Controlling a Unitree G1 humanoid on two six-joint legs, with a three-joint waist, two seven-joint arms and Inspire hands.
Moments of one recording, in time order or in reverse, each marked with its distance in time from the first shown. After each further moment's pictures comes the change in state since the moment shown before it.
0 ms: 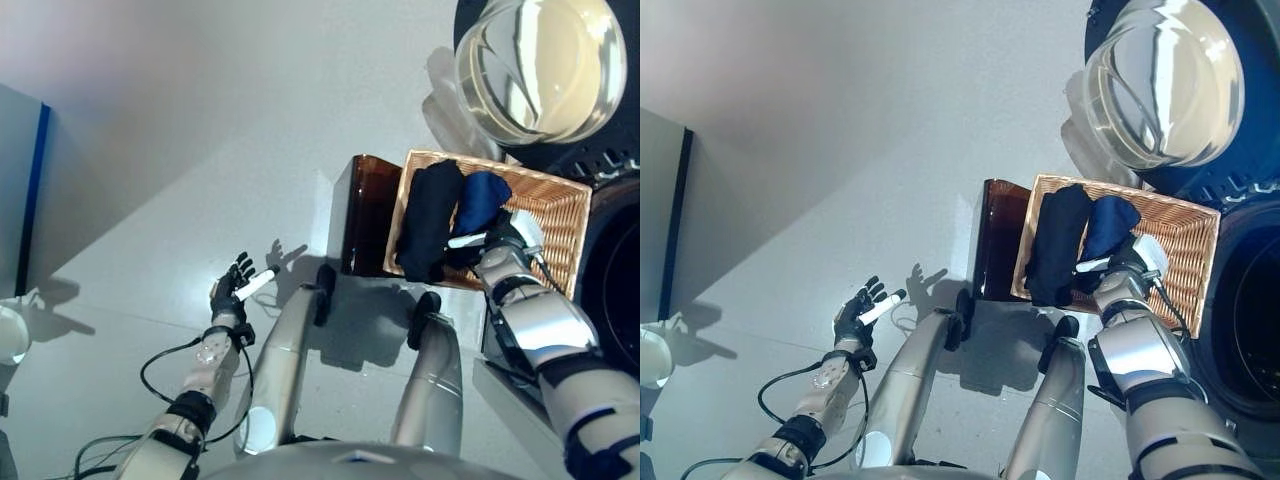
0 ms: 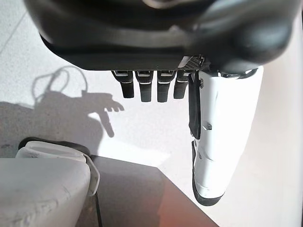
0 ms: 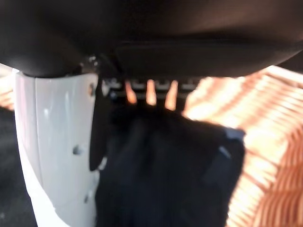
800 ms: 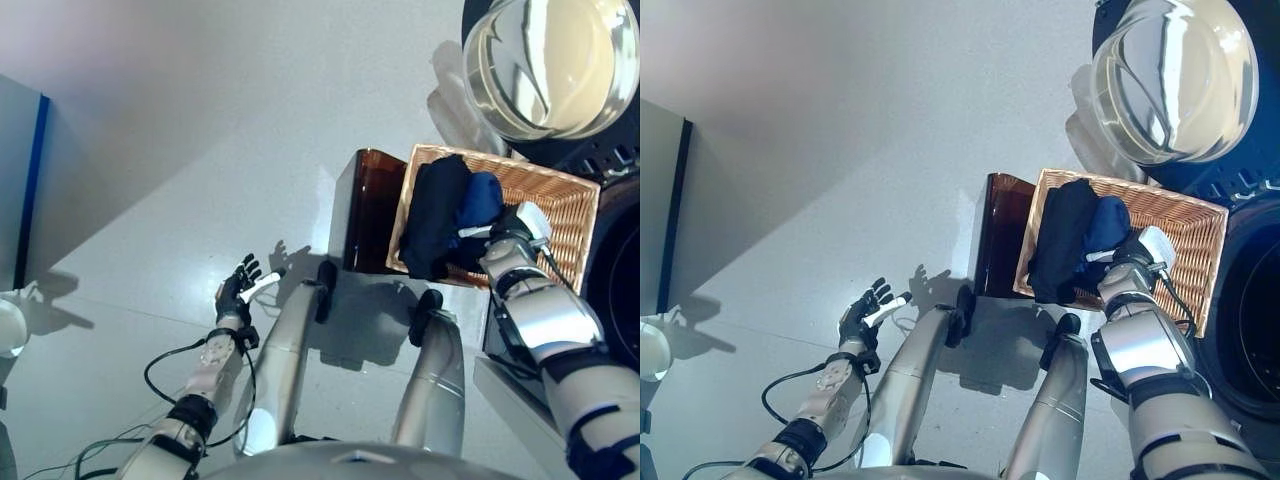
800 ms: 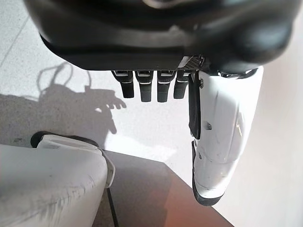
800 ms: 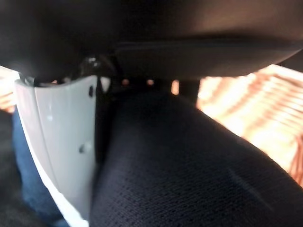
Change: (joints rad) left arm 0.027 0.001 -0.024 -0.039 0.000 0.019 0.001; right arm -0.029 -0.002 -0.023 0.002 -0.006 0.021 0.002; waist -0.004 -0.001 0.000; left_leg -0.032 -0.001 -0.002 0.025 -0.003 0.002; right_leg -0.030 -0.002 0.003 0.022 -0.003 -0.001
